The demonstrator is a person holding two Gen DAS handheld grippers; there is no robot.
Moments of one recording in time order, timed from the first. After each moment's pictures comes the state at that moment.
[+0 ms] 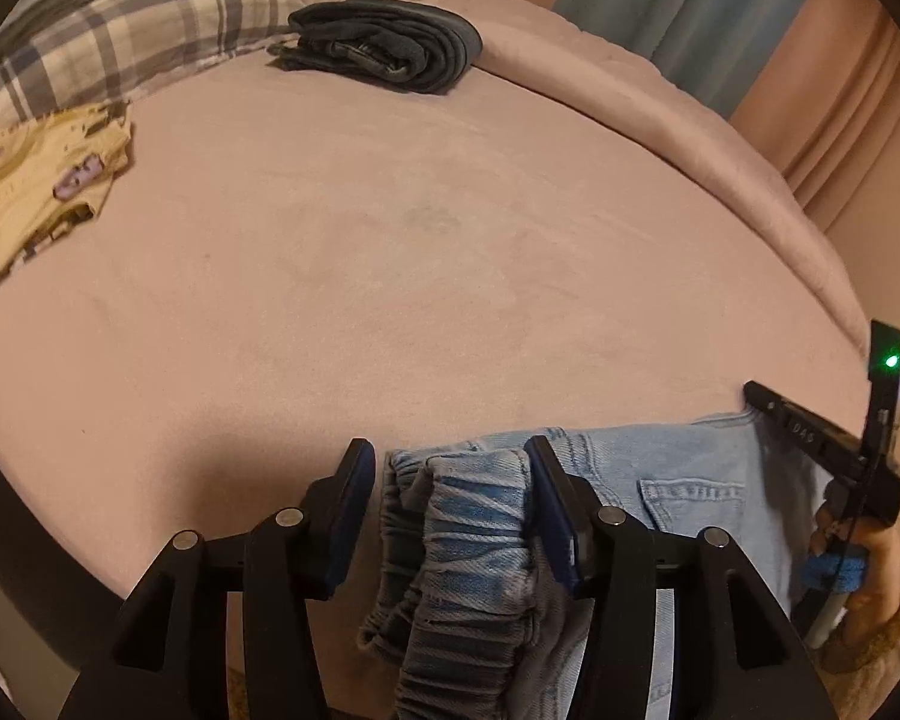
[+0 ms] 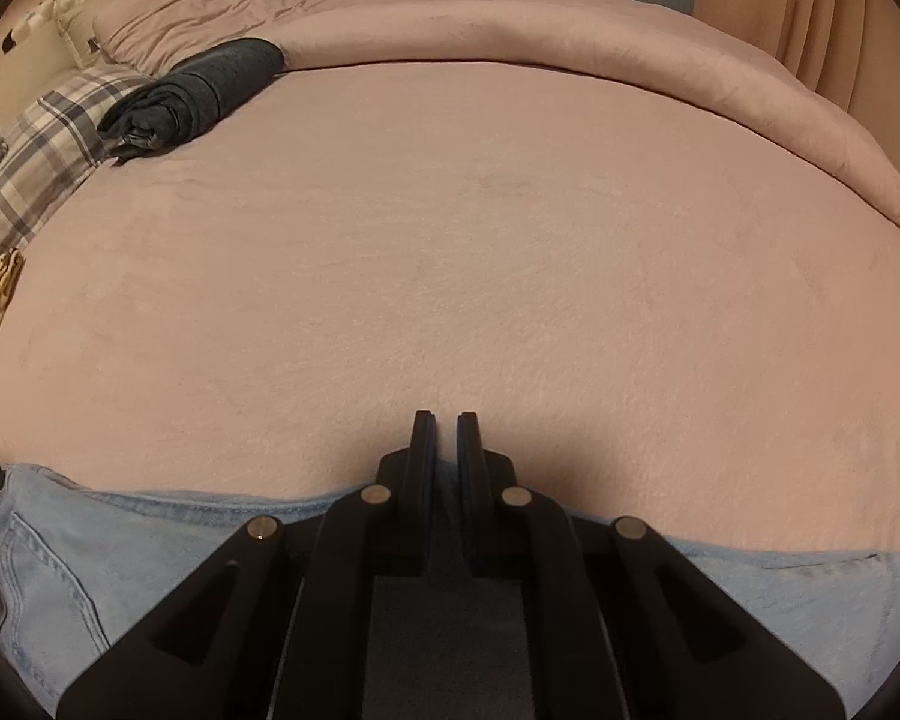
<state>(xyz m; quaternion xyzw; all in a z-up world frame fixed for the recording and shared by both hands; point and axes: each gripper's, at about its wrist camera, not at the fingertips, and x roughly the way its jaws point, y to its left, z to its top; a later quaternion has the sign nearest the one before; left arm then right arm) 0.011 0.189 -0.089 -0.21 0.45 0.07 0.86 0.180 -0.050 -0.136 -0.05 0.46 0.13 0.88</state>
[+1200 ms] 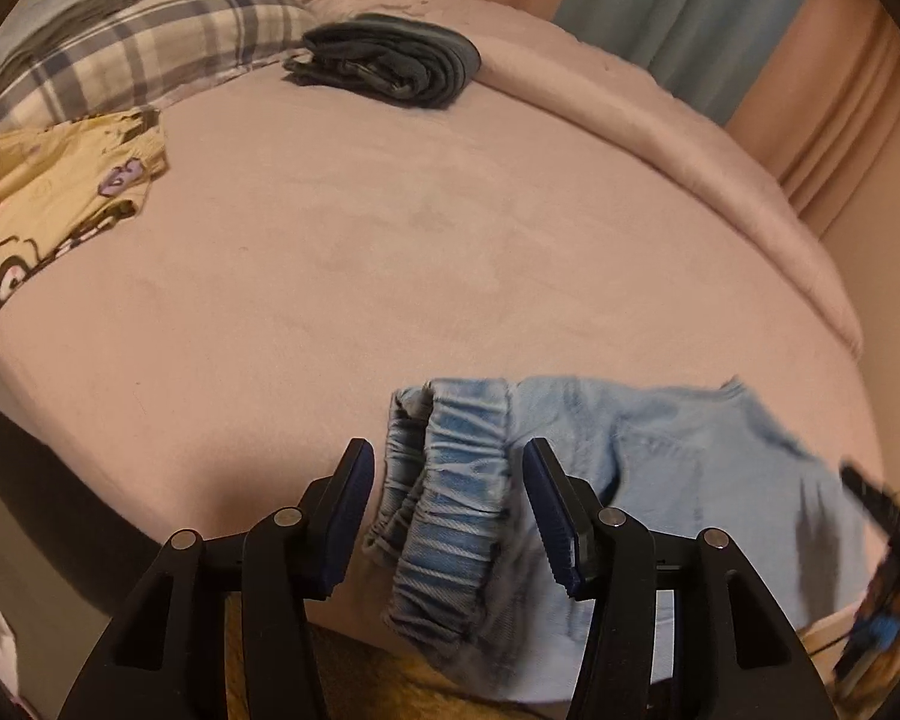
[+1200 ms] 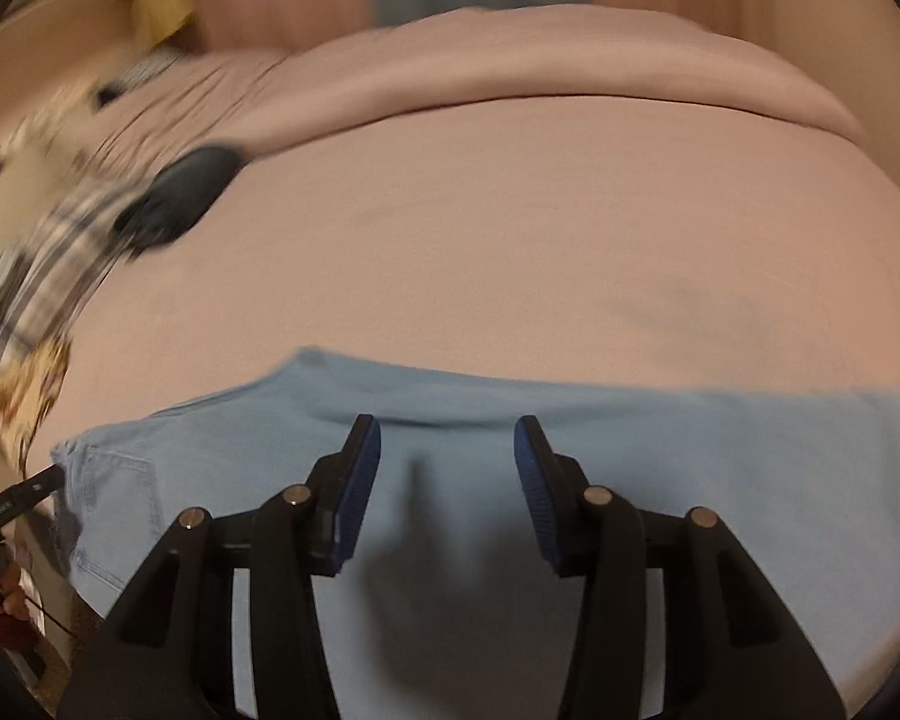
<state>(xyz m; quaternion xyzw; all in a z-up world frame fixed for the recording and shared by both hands) -0.019 0.177 -0.058 -0.21 0.44 0.09 0.87 0.077 -0.212 -0.084 0.09 0.43 0.08 0.90</state>
